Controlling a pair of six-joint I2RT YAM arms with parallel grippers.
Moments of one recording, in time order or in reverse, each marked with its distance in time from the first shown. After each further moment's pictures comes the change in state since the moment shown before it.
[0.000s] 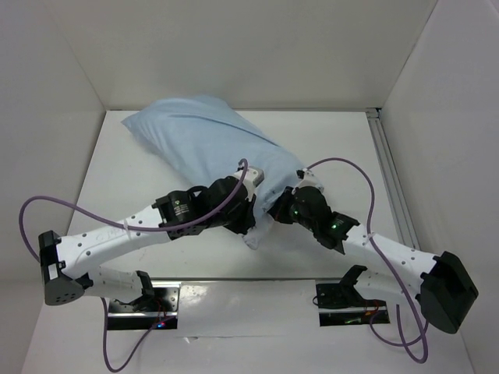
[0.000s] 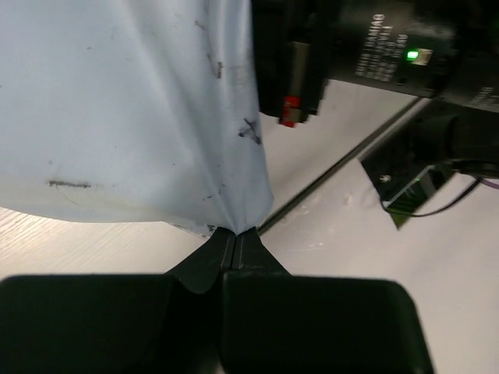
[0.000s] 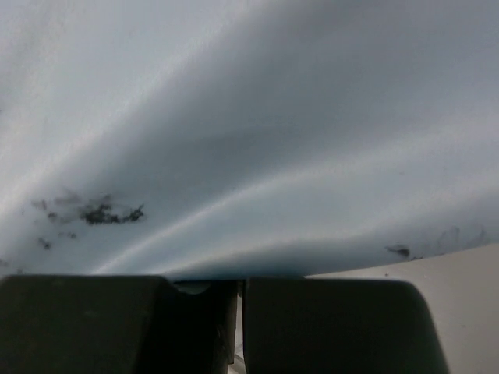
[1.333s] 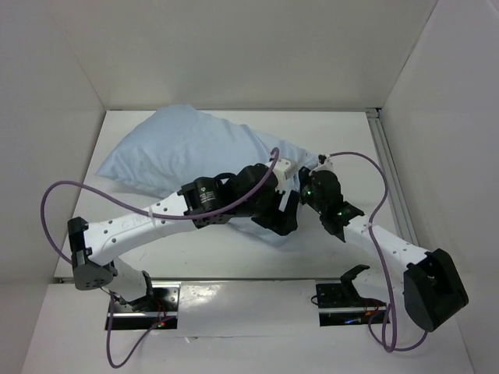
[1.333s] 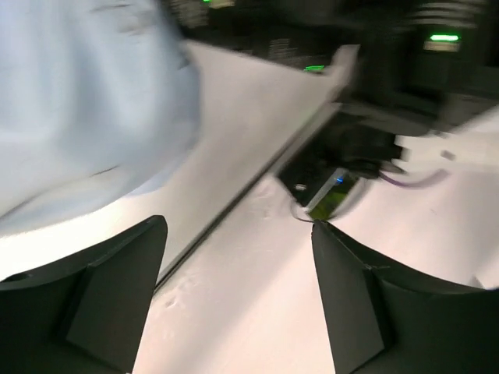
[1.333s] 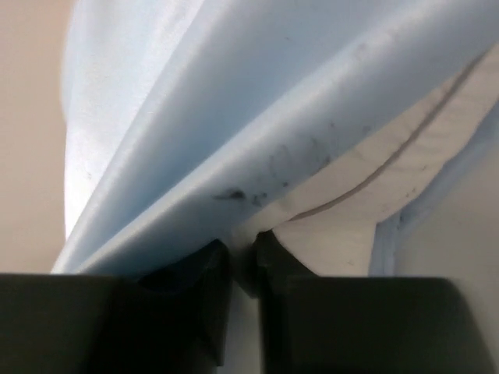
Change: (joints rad) left arm -0.055 0.236 0.343 -0.029 0.132 -0.011; right arm -0.262 0.070 -0.004 0.230 -0.116 0.143
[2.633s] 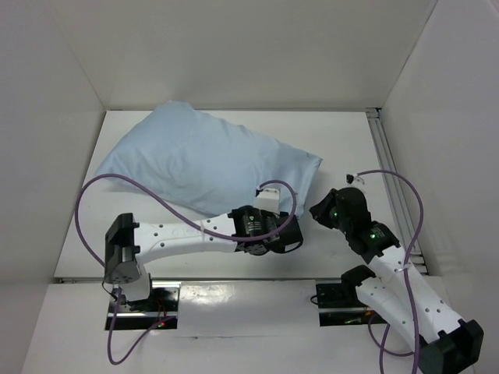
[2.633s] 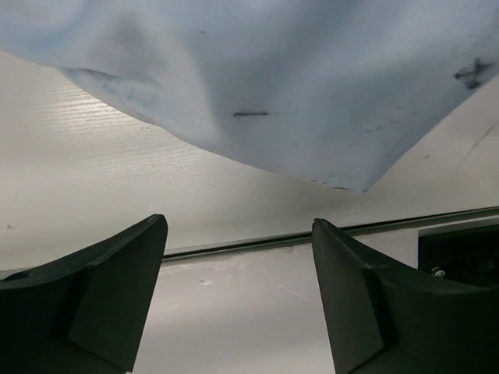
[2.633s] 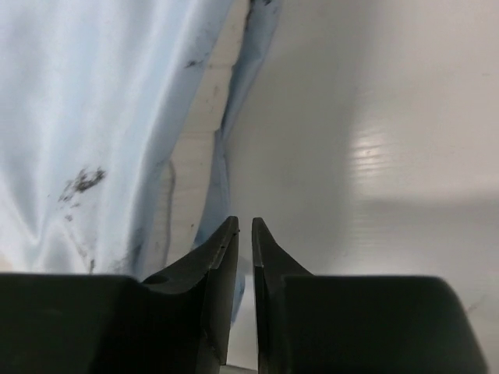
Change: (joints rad) left arm -0.176 0.195 -0.057 -0.361 -0.556 -0.601; right arm -0.094 -0.431 0.020 -0.750 0.149 -0.182
